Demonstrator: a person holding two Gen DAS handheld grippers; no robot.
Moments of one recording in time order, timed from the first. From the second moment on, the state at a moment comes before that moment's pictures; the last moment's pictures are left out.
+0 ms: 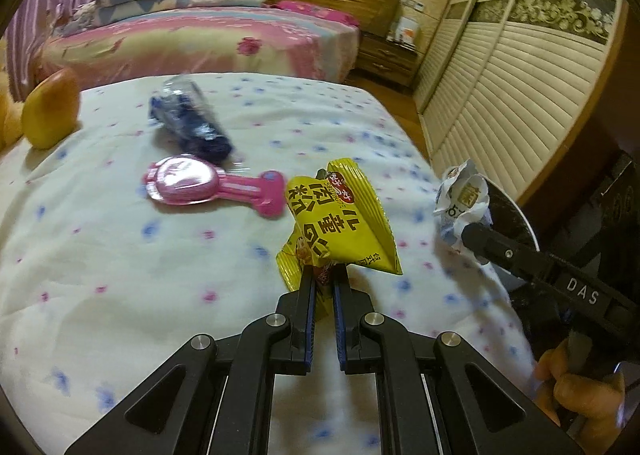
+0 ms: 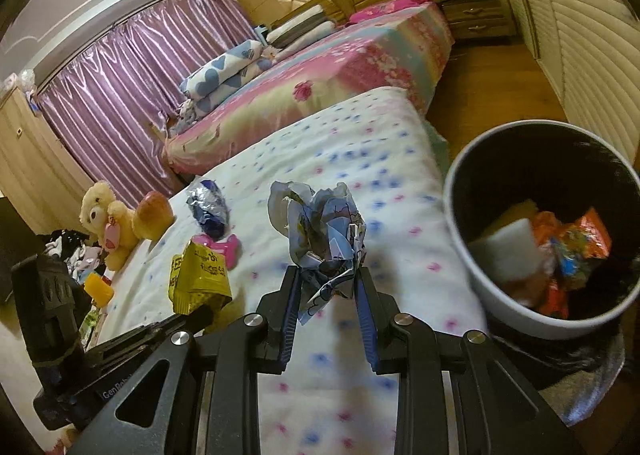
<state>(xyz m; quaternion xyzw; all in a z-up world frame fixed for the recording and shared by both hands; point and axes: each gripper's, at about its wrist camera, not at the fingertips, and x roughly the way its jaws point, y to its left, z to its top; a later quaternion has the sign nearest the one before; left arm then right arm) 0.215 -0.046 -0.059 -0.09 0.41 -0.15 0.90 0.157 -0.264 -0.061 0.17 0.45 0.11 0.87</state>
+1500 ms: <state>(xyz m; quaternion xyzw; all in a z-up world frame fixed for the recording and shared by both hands) 0.210 -0.157 -0.046 -0.02 0.40 -0.22 0.89 0.113 -0.360 -0.043 0.20 0.41 0.03 0.89</state>
